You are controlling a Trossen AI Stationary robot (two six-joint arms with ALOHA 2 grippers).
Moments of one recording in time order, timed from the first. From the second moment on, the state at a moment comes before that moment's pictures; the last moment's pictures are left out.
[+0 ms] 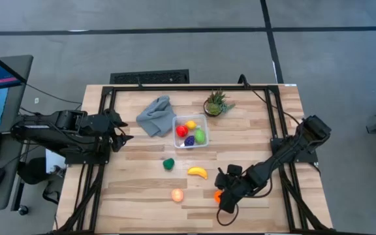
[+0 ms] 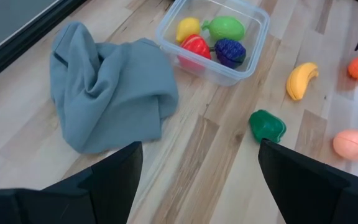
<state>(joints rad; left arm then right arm) -0.07 0.61 0.81 -0.99 -0.27 -0.51 0.64 1.71 1.05 -0.49 0.17 0.92</state>
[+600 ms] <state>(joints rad) -0.07 0.61 0.81 -0.99 -0.27 -0.51 0.65 1.79 1.09 -0.52 0.08 0.97</state>
